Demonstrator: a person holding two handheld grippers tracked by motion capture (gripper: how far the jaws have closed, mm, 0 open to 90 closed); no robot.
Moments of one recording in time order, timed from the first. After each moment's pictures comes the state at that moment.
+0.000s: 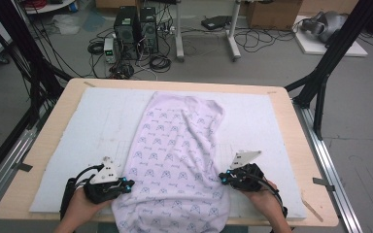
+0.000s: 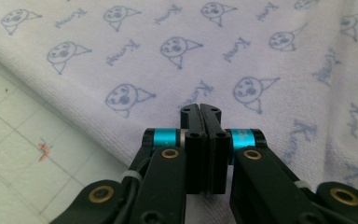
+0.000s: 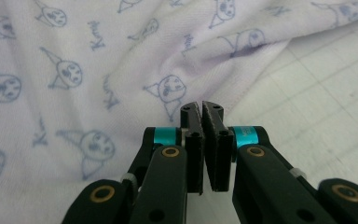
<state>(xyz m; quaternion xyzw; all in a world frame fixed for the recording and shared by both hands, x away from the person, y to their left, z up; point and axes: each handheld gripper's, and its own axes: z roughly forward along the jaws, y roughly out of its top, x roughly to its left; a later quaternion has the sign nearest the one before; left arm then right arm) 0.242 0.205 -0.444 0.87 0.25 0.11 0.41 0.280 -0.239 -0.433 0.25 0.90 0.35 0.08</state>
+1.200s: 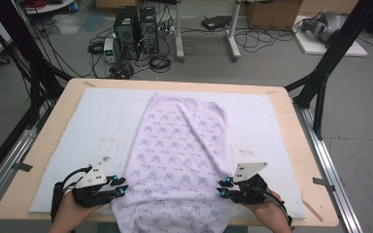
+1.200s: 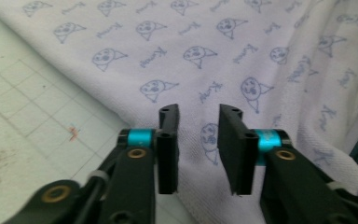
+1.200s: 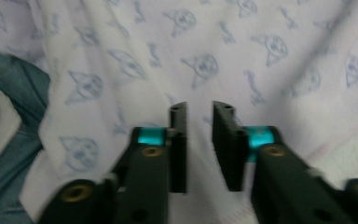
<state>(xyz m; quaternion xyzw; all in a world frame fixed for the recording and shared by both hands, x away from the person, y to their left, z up) 0.226 0.225 -0.428 0.85 0.26 0.12 0.44 0.243 -0.235 -0.418 0.21 0.90 0.38 0.07</state>
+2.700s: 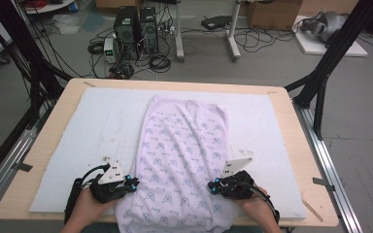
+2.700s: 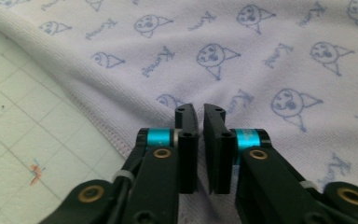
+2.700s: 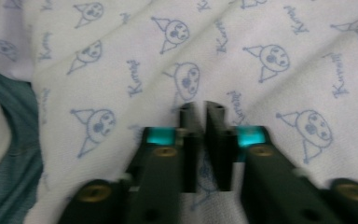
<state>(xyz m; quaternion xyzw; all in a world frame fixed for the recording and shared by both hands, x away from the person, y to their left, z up) 0.243 0.188 -0.445 0.87 0.25 0.13 0.40 0.264 -0.213 -0.441 0.21 0.90 0.38 0.04</state>
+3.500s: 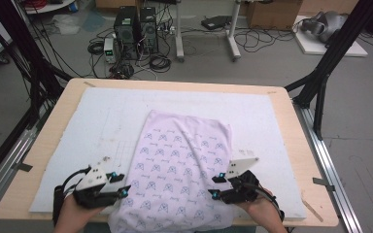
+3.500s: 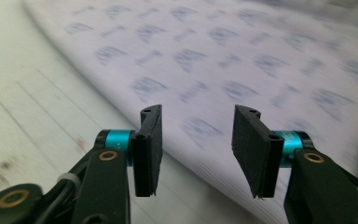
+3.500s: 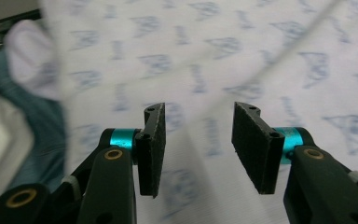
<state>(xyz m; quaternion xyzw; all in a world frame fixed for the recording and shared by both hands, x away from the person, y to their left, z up) 0.233 0.212 -0.424 0.83 0.30 0.15 0.44 0.255 -0.216 -0.417 0.20 0.90 0.39 0.05</state>
